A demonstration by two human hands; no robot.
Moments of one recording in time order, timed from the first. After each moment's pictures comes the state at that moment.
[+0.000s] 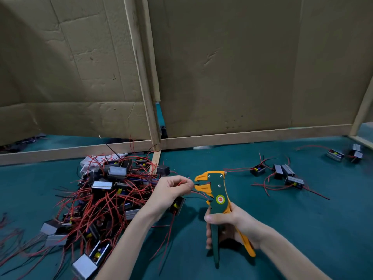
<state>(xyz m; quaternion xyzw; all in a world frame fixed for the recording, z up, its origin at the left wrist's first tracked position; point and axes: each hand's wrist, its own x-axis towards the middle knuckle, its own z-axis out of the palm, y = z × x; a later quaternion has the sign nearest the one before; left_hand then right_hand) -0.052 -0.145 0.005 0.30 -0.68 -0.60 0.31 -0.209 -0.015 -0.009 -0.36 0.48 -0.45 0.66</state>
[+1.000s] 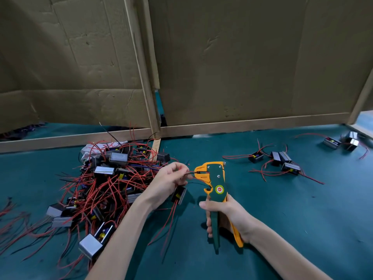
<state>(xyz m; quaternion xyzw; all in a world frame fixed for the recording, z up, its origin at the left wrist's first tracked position) -0.045 -0.151 -0.012 0.28 -0.62 -0.67 0.28 -0.189 -0.007 -0.024 -0.31 0.54 -0.48 0.62</state>
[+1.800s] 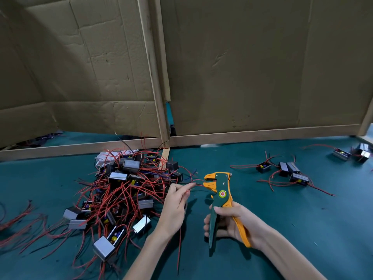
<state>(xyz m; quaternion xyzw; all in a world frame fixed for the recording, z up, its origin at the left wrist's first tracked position) -0.031 -0.110 -0.037 0.37 -0.78 -0.37 0.35 -0.197 -0.008 -0.023 -0.27 0.44 -0.50 0.69</state>
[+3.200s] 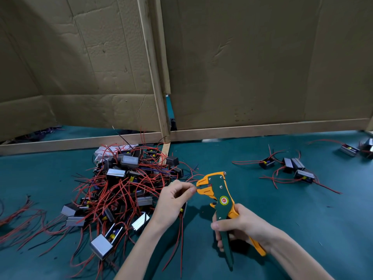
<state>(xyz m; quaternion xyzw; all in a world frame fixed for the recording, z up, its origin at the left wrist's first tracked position) -0.028 -0.119 -0.034 0.34 -0.70 -0.49 0.39 -0.202 -0.001 -0.024 -0.40 0.51 -0.40 0.65</state>
